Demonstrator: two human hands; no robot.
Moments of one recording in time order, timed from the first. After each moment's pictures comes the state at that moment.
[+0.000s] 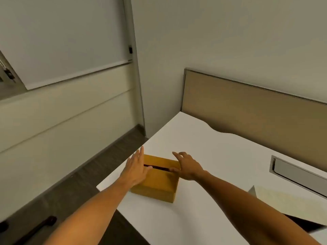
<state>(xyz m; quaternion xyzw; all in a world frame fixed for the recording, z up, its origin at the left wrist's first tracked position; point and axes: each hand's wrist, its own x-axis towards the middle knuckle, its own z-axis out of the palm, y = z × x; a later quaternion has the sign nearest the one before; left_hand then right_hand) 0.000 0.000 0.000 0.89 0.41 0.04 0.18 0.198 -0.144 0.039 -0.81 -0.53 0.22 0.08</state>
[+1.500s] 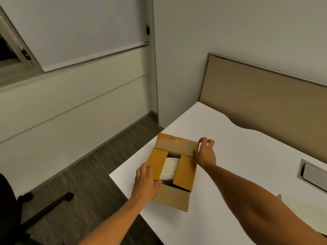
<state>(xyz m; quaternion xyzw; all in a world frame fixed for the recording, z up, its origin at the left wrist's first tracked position) -0.035 -0.042 -0.050 0.86 0.45 0.10 0.20 0.232 -0.083 -0.017 -0.88 -0.34 0.15 0.28</state>
